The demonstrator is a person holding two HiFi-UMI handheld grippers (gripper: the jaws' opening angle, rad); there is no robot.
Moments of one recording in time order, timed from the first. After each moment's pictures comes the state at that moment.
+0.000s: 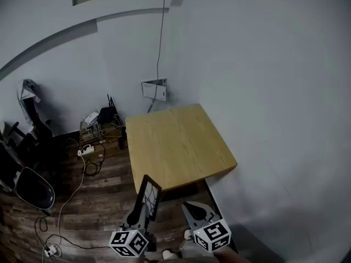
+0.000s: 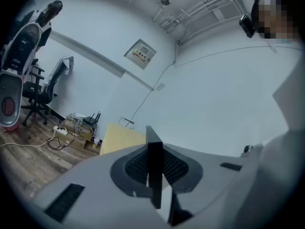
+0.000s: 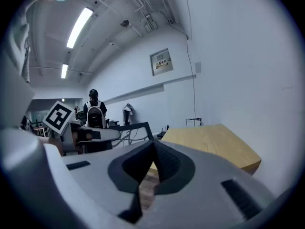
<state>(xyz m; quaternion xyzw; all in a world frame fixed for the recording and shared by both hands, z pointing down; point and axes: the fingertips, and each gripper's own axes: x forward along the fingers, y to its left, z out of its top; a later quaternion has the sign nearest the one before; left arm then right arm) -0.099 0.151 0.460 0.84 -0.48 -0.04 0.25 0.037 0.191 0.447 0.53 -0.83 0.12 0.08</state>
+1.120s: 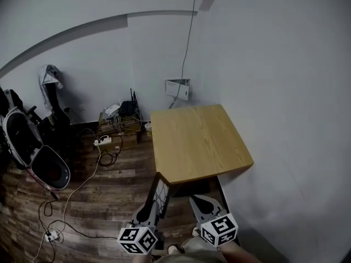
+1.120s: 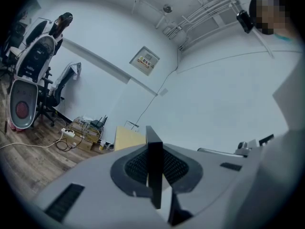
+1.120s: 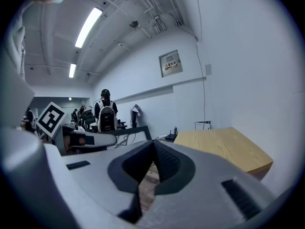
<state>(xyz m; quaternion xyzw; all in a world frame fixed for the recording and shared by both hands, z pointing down) -0.163 0.201 0.454 0.84 -0.49 -0.06 0.24 -0.035 0.215 0.434 0.51 -0.85 0.10 0.07</state>
